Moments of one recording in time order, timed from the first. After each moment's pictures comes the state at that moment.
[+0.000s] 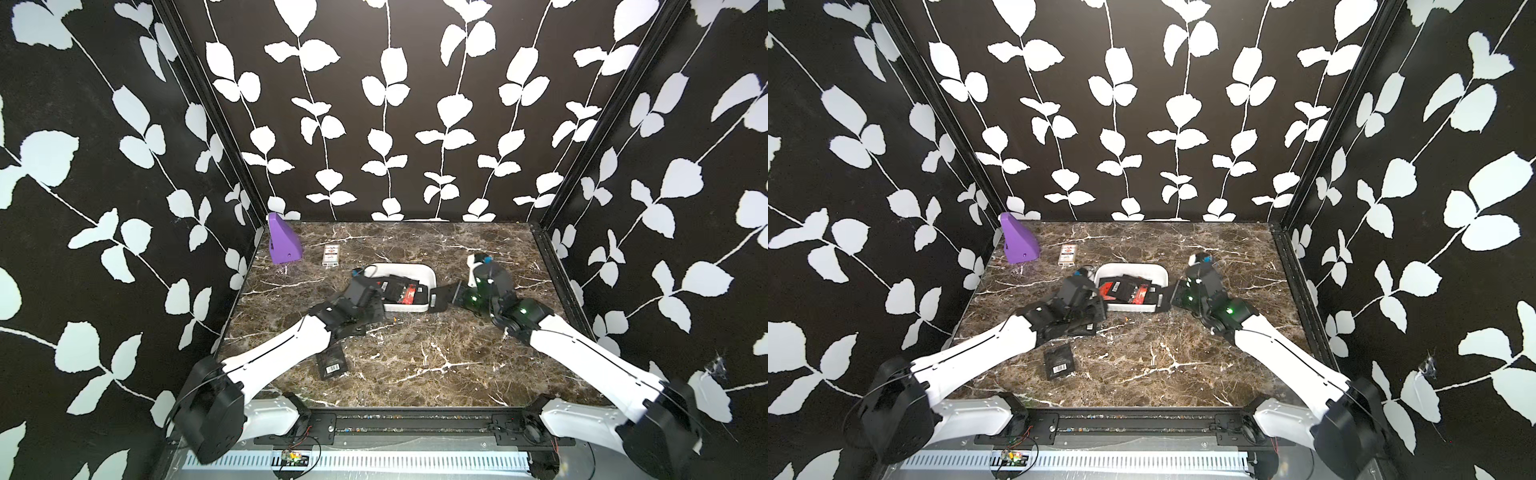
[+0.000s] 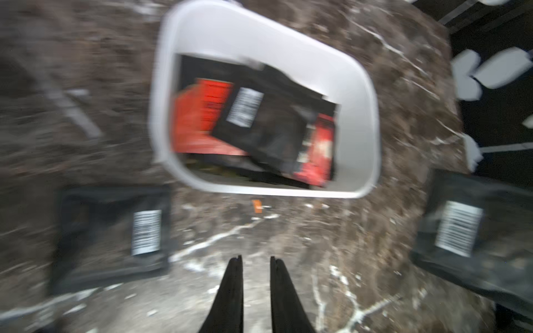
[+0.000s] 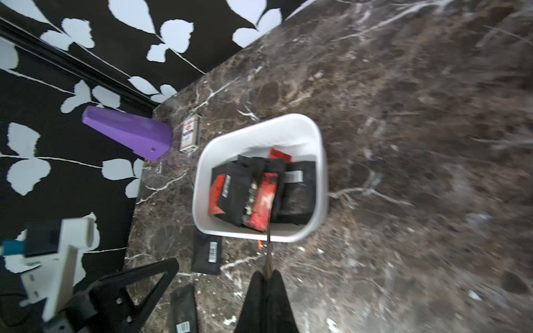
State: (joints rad) left arm -0.69 1.21 0.81 -0.44 -0.11 -0.75; right arm 0.64 1.23 0.96 -0.34 0.02 0.79
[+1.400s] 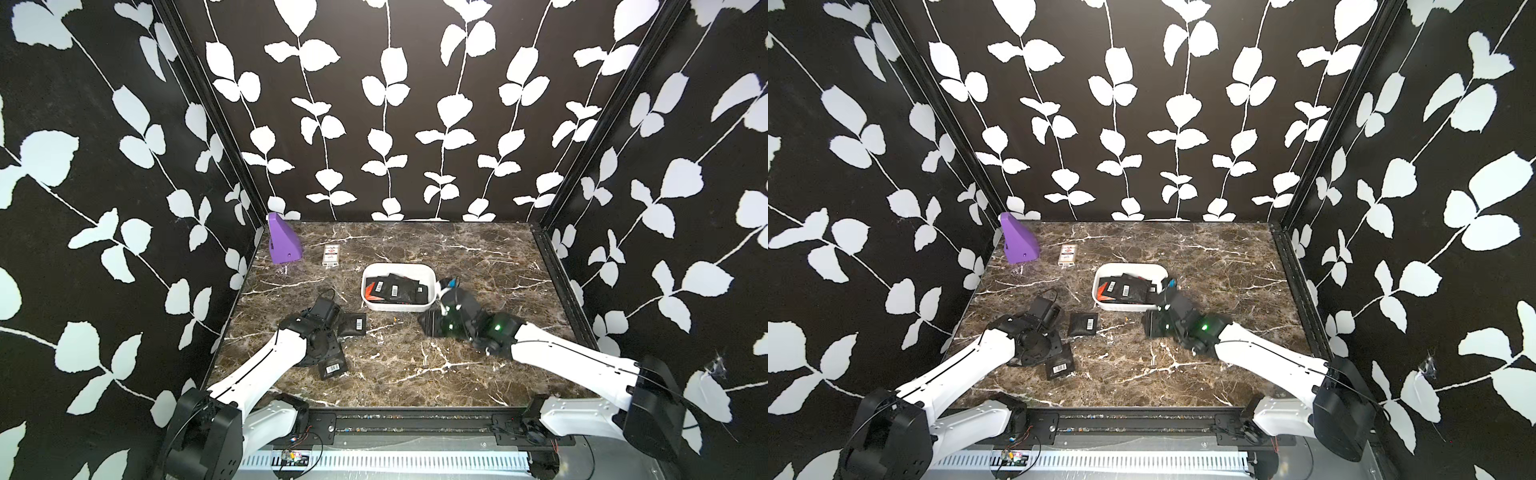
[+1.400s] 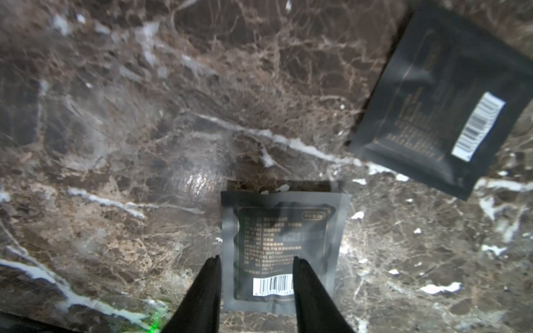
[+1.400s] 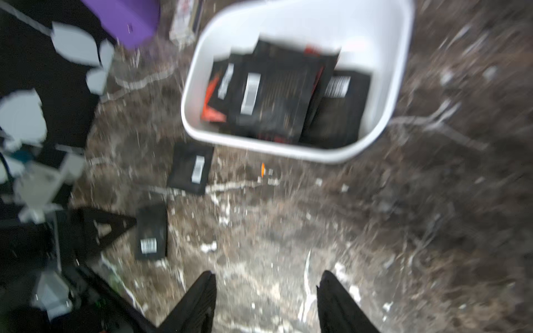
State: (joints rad) left arm -0.41 1.11 0.61 -0.89 -0.10 -0.77; right arm 0.92 1.26 0.83 -0.37 0.06 0.72
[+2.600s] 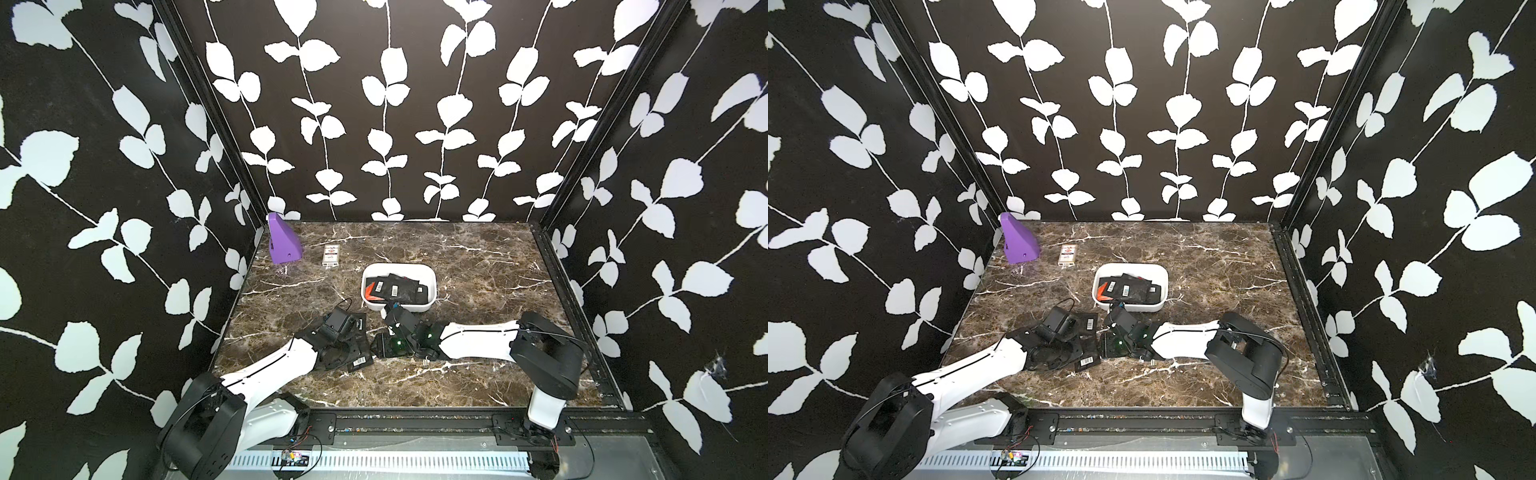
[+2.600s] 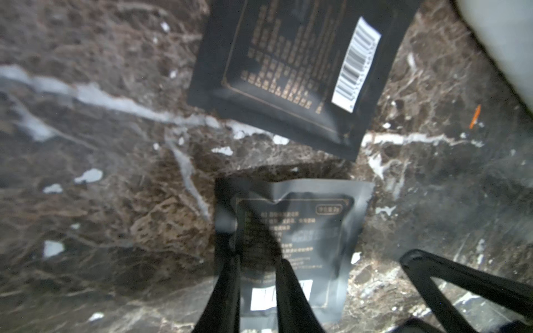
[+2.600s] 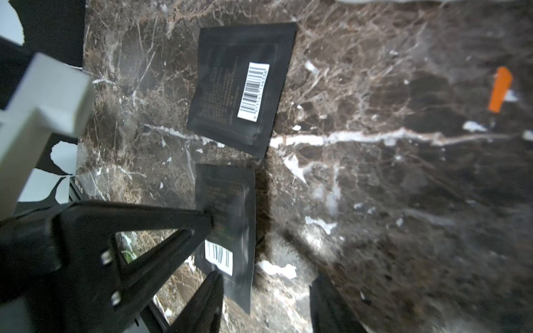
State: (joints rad) left arm -0.59 1.14 0.49 -0.54 0.07 -0.96; right arm 1.07 1.82 1.00 -0.03 -0.14 0.86
